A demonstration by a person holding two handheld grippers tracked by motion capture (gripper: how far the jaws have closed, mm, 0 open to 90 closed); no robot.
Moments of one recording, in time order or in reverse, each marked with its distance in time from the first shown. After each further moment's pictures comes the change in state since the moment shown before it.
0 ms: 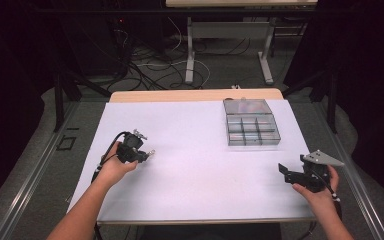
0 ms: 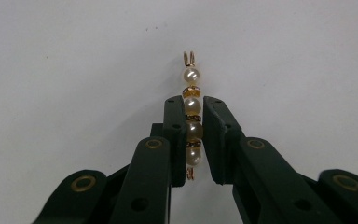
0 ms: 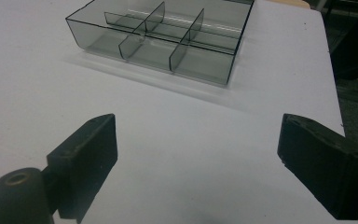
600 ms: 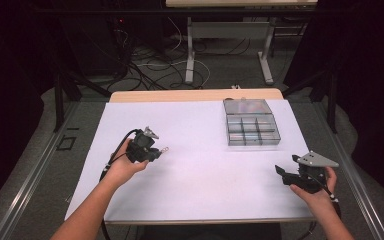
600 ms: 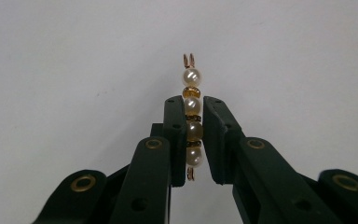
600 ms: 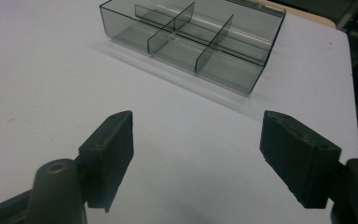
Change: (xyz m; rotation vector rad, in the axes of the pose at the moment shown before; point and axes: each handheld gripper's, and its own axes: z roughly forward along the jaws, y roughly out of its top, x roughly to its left) left arm -0.038 0.025 -0.013 -0.101 -0.054 0.106; right arm 0.011 0.003 -0.001 0.016 0.055 -0.133
